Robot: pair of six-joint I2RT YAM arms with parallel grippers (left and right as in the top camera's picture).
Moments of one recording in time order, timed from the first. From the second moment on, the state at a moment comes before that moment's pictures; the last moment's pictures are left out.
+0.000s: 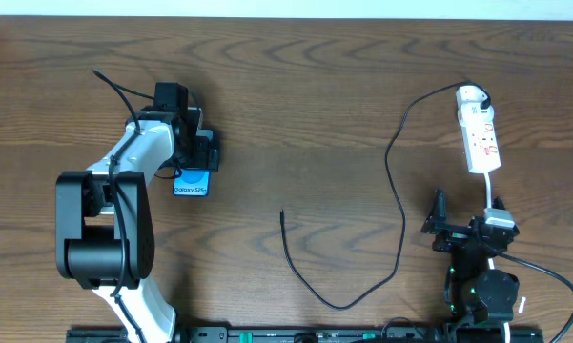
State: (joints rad) left arm -0.02 1.93 1.19 -0.63 0.02 0.02; right arm 0.01 0.01 0.01 -0.06 0.14 0.06
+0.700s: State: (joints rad) left arm -0.02 1.94 1.19 -0.63 0.02 0.02; right arm 0.01 0.01 0.01 -0.06 0.14 0.06
